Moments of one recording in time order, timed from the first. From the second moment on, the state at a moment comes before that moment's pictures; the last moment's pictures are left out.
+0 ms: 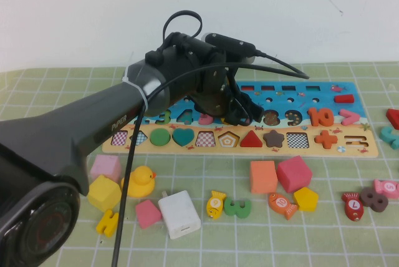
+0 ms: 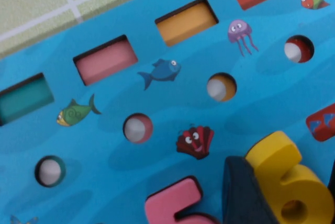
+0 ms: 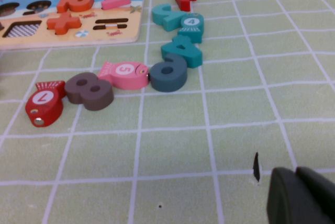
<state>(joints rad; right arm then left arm) -0.05 -0.02 0.02 0.07 0.42 -0.04 -0.59 2.16 -1.90 0.05 0.75 -0.15</state>
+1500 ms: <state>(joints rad) -0.05 -0.02 0.02 0.07 0.42 -0.04 -0.59 2.19 -2.09 0.00 0.88 -0.19</state>
